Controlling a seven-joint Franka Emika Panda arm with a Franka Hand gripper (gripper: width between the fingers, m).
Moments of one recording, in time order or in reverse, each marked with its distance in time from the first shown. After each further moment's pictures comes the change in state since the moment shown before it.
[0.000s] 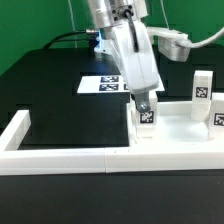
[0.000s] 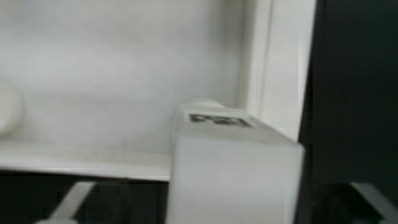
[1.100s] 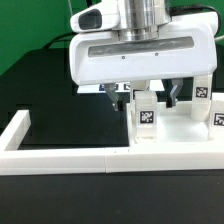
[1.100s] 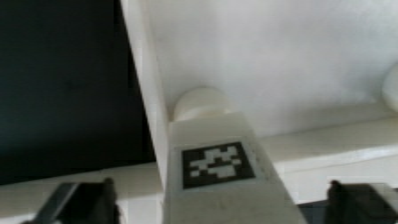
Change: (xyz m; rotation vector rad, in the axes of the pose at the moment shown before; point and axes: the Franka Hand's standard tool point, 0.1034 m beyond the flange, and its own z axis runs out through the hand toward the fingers) arm -0.004 0.005 0.009 -0.062 0.095 -1.090
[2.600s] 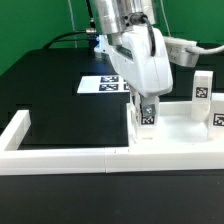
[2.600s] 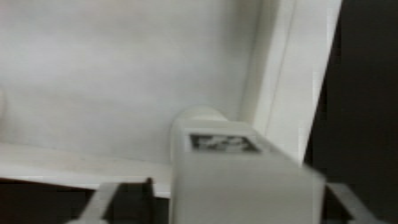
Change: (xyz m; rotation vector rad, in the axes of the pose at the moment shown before) arm 0.000 -0.001 0.003 0.060 -0.041 0.974
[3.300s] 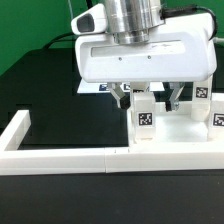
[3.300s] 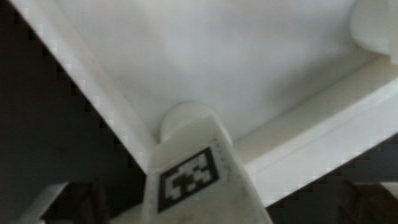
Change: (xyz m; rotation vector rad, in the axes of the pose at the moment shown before) arm 0.001 -0.004 -0.003 -0.038 0.017 -0.847
